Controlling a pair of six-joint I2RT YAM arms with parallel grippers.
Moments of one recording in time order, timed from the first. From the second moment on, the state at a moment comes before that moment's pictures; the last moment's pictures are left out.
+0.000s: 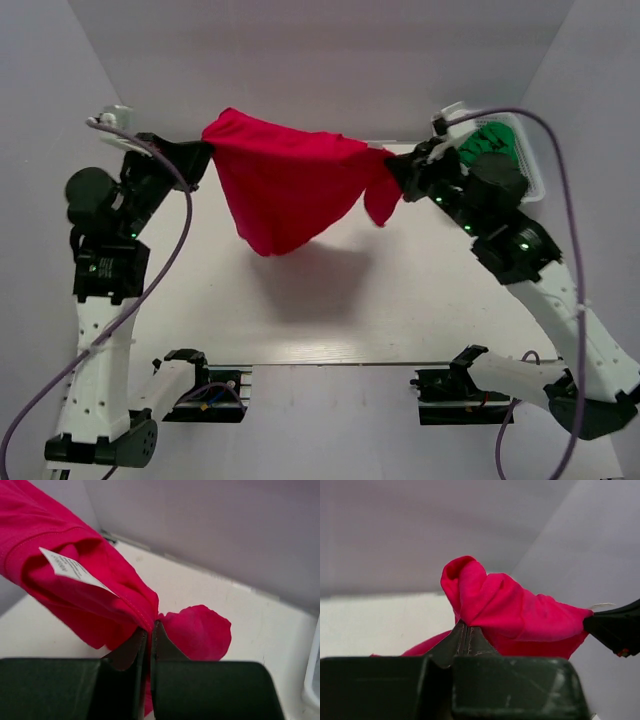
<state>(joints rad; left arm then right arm) -0.07 0.95 1.33 -0.24 0.39 -0.53 0.66 1.10 1.40 -0.38 0.05 0.08</state>
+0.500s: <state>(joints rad) -0.07 0.76 1.65 -0.30 0.44 -0.49 0.66 0.88 1.66 -0.45 -0.20 0.03</state>
